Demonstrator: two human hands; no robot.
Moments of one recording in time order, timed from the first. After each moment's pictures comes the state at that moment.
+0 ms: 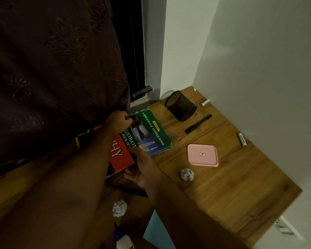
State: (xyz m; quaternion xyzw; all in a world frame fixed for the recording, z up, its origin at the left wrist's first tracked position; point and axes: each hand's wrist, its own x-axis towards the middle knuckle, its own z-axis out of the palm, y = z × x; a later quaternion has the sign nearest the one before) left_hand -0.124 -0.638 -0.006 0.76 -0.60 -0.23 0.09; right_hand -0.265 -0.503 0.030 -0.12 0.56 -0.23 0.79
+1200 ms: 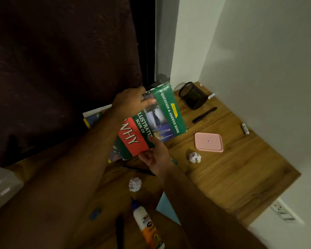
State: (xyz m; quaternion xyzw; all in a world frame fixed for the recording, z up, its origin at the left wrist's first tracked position) left_hand -0.141 -0.585 0.096 0.68 -0.72 -0.10 0.12; right_hand -0.266 -0.473 0.021 -0.09 0.51 -0.36 0.78
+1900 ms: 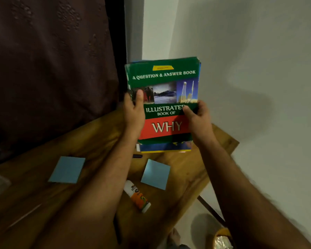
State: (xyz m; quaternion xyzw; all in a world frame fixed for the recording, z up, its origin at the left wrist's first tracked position) left_hand -0.242 -0.430 0.139 0.49 -0.44 -0.37 0.65; right_hand -0.411 -0.396 0.148 -0.45 0.55 -0.59 0.38
